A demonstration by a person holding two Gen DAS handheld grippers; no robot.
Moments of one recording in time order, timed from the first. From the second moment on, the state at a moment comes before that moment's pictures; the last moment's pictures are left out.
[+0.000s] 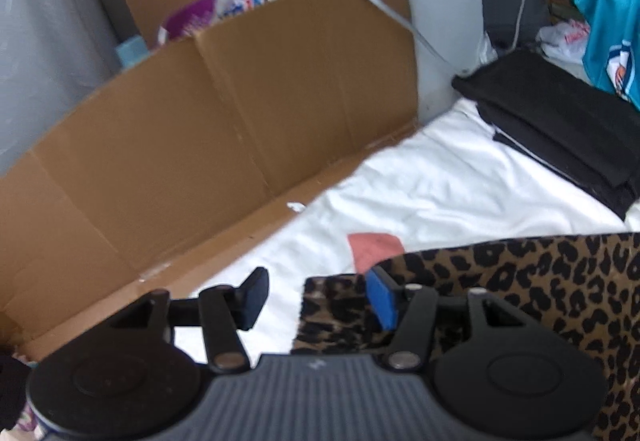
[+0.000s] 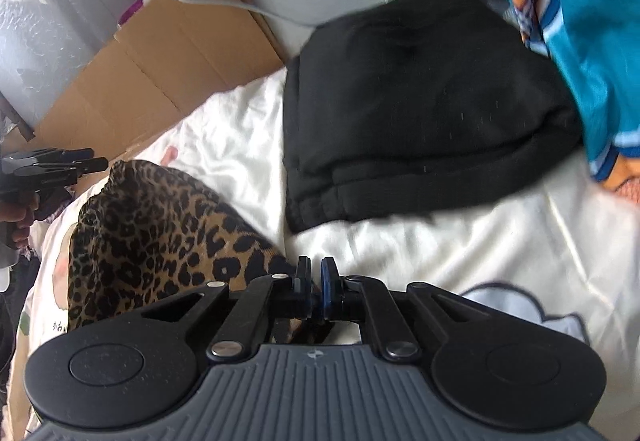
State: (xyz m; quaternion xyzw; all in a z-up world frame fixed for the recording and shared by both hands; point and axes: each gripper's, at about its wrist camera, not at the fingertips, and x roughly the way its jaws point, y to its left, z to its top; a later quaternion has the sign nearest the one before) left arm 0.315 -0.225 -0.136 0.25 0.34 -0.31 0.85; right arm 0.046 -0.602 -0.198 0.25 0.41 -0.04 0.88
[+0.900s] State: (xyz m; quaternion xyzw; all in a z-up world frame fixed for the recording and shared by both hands) left arm 0.267 -0.217 -0.174 0.22 0.37 -0.34 0.84; right arm 0.059 -0.573 -0.212 0.18 0.45 -0.02 0.87
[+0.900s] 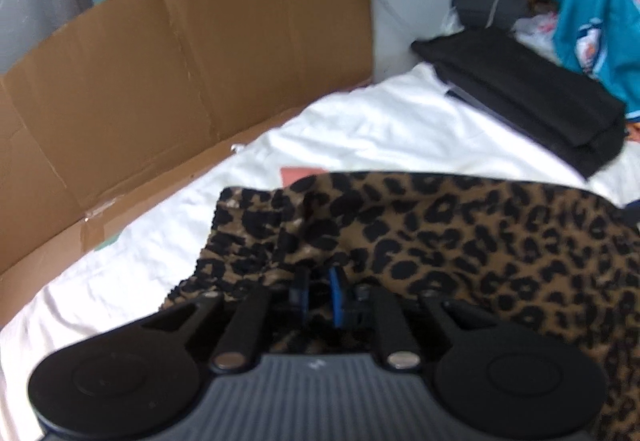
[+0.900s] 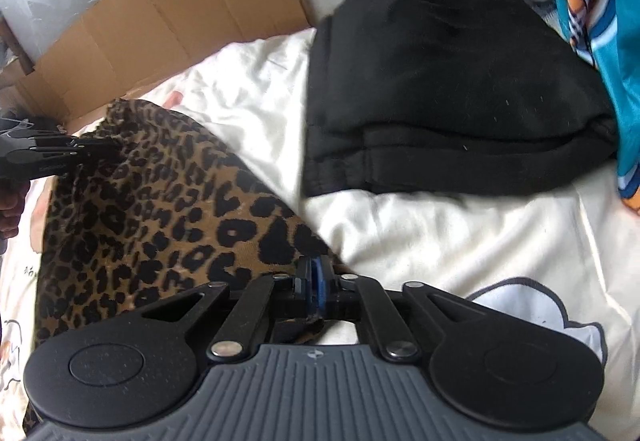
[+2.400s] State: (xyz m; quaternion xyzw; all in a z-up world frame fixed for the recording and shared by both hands) left arm 0.215 -0.167 -0.168 0.18 0.34 -0.31 0.87; right arm 0.064 -0.520 -0.204 0.13 0.46 0.00 0.88
